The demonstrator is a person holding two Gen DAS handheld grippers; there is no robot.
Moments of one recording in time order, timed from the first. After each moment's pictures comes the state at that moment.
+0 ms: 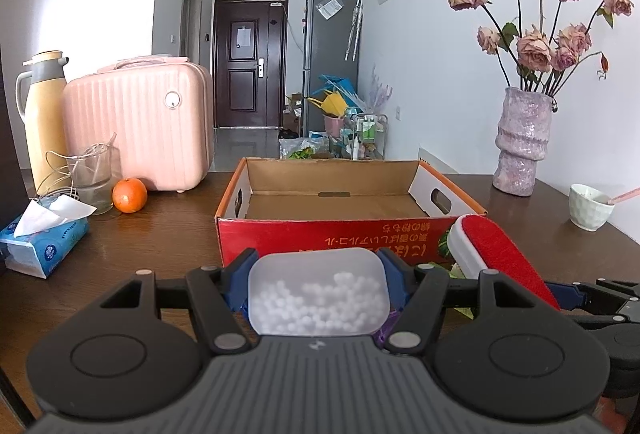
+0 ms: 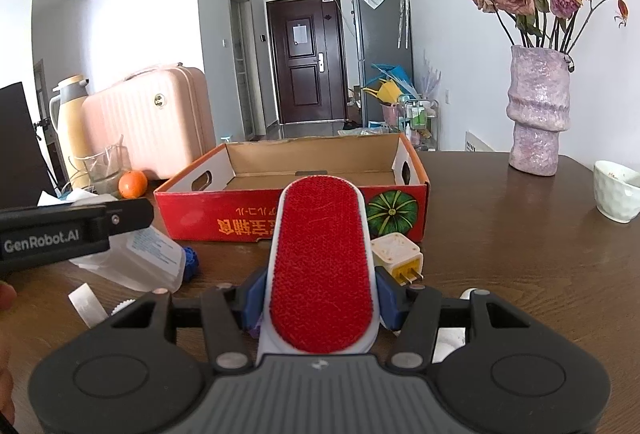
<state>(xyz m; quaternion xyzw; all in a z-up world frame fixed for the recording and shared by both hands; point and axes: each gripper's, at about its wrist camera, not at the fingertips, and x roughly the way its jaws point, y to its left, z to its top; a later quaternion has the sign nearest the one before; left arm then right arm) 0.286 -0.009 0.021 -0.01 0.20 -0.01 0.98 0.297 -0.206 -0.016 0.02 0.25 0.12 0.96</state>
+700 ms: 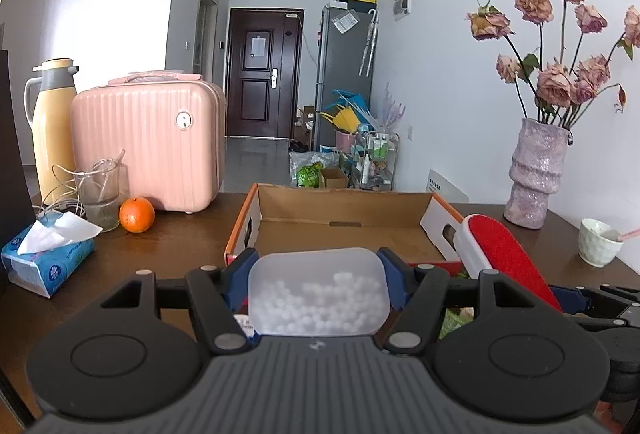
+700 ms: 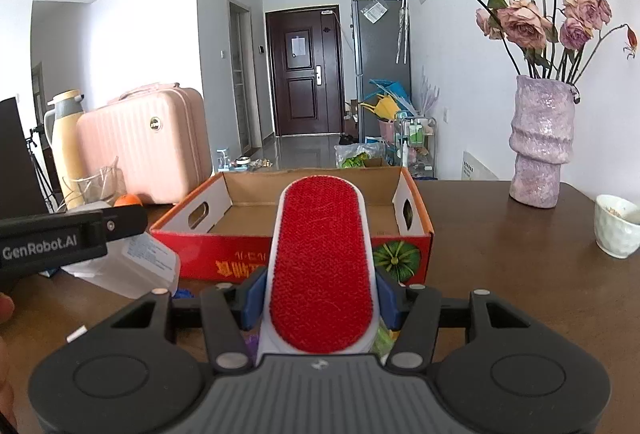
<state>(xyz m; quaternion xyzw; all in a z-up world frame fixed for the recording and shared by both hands) 0.308 -0.001 0.045 -0.03 0.18 0.01 0.98 0.327 -0.195 0.014 0.02 0.23 0.11 0.97</state>
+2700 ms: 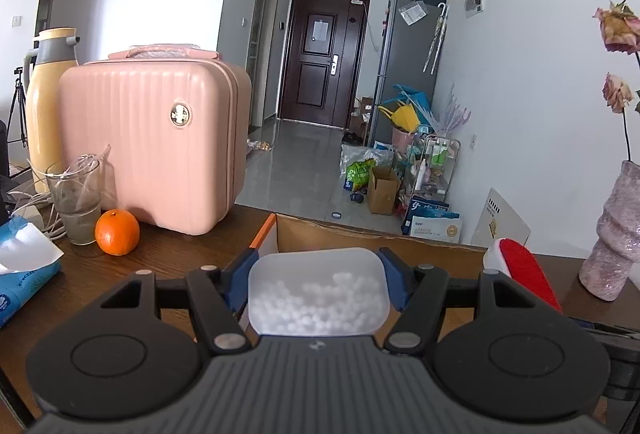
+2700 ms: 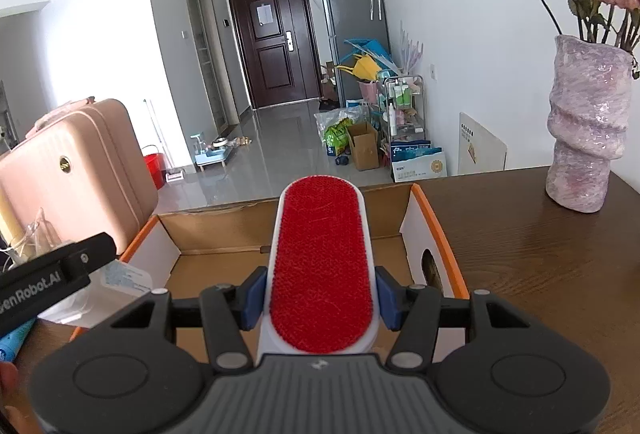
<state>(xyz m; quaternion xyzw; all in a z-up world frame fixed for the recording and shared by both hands) 0.478 0.005 0.044 -0.08 0.20 0.09 0.97 0.519 -0.183 0.013 0.07 0.30 0.08 0.95</state>
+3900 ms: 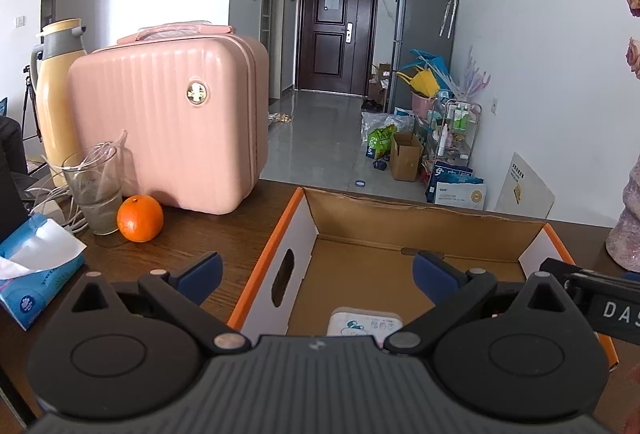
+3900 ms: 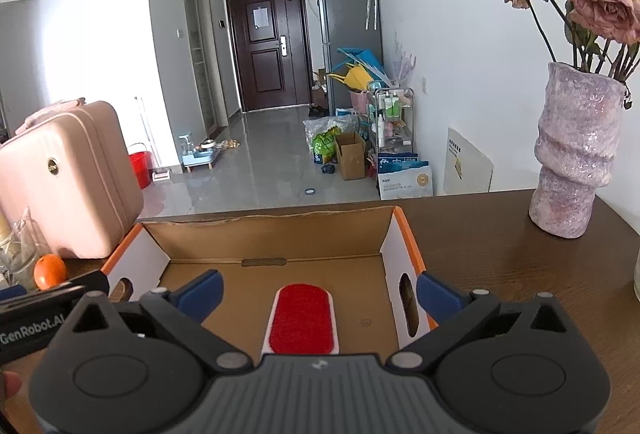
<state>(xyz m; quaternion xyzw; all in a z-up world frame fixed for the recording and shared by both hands) 0.484 0.013 0.044 -0.06 0.26 0.12 0.96 0.516 -0.188 0.030 0.04 0.29 0.06 0.96</state>
